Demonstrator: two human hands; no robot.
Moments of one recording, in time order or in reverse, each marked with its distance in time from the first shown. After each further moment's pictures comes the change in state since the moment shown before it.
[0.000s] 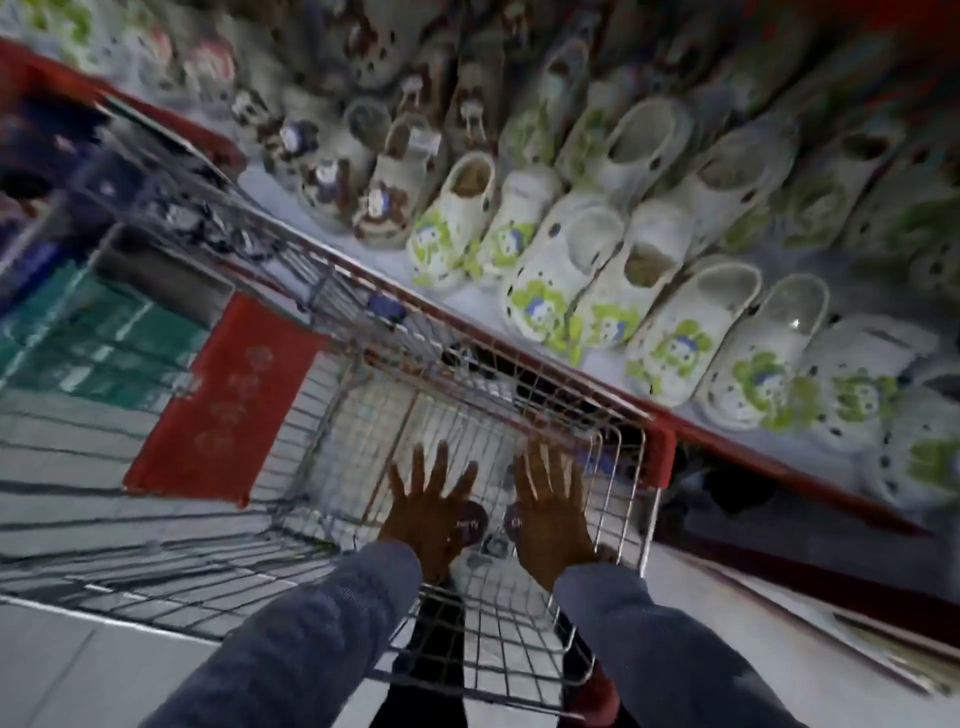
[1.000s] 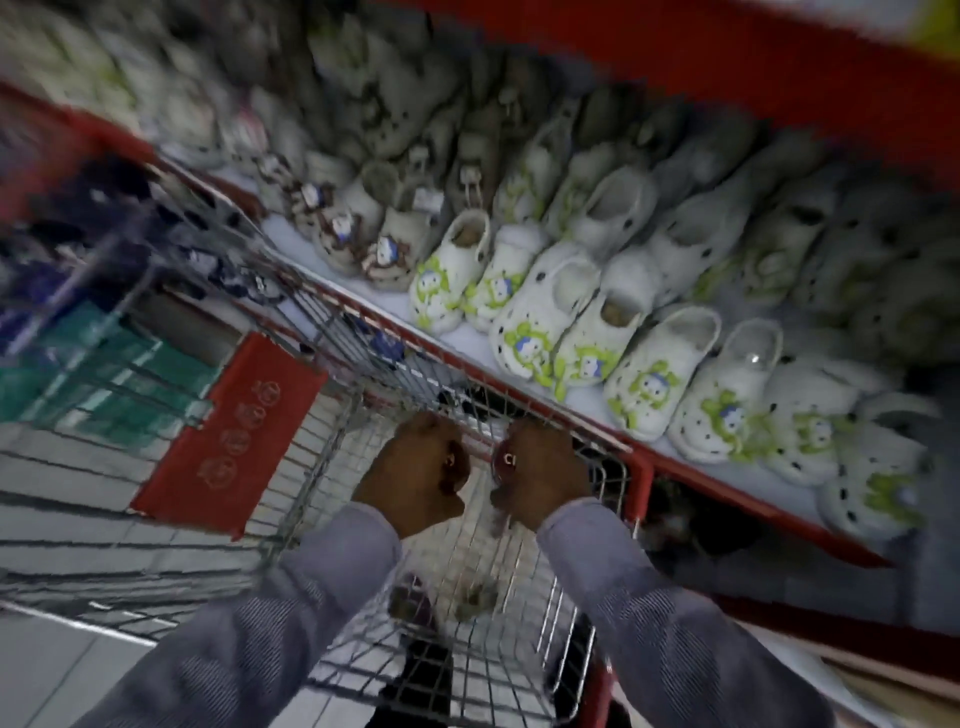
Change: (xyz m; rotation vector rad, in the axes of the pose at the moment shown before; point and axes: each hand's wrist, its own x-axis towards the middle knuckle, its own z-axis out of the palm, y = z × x) left_hand -0.017 0.002 -0.148 -0.368 0.290 0.068; right_hand 0.019 -0.025 -0.165 0.274 -0.007 0.117
